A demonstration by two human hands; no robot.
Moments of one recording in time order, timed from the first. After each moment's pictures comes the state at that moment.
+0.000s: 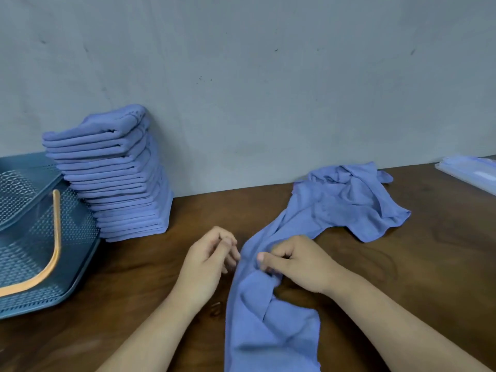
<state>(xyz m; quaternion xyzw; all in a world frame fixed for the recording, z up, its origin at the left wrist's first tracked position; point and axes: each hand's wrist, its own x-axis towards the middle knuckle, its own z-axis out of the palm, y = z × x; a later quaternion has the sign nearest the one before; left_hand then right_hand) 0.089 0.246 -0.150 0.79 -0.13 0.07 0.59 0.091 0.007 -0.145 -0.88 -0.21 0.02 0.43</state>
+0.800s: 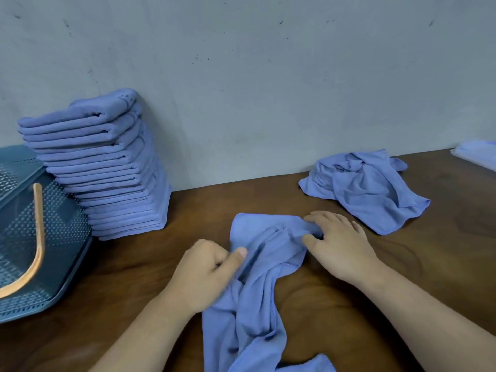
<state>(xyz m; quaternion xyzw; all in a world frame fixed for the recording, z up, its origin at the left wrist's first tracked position) 0.102 0.270 -0.167 0.88 -0.24 0.05 0.41 0.107 -0.023 -0.161 -0.97 0.02 -0.05 0.24</state>
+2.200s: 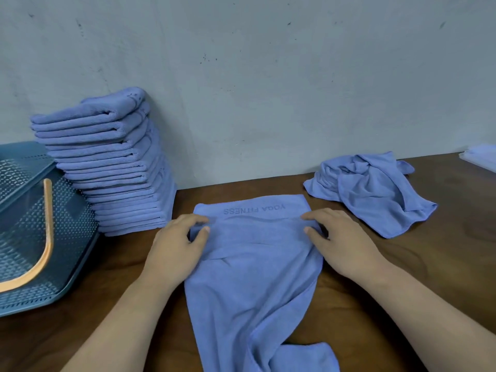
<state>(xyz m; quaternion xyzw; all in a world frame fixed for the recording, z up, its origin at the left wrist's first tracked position) 0.147 0.320 -0.176 0.93 -0.07 0.16 0.31 0.121 -0.037 -0.174 -0.95 -0.08 -0.13 0.27</state>
